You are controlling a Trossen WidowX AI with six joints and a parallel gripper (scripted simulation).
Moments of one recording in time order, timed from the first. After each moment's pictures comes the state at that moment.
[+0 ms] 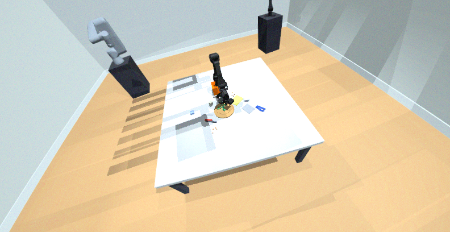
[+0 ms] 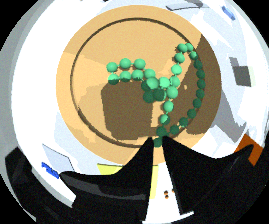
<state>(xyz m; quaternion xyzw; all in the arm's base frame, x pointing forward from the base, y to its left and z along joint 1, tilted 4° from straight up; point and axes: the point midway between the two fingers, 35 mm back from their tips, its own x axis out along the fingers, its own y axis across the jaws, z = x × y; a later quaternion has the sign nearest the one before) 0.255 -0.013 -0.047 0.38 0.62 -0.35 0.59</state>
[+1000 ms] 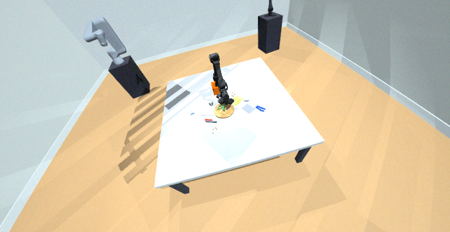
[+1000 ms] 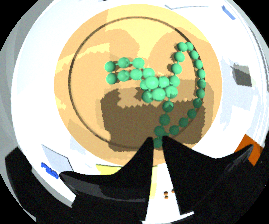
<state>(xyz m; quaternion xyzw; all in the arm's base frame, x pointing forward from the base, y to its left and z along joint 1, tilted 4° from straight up) 0.254 -0.013 -0.048 0.38 0.62 -0.35 0.59</state>
